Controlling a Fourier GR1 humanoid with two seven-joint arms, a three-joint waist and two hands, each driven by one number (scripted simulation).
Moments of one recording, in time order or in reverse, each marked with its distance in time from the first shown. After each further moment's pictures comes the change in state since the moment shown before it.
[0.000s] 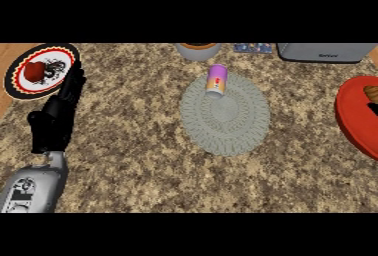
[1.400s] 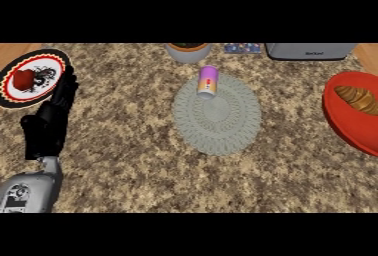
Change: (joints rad) left arm 0.041 -0.006 0.038 -0.012 -0.014 -0.009 0.004; right arm 0.216 -0.184 -0.301 0.207 -0.418 0.595 -0.542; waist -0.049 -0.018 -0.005
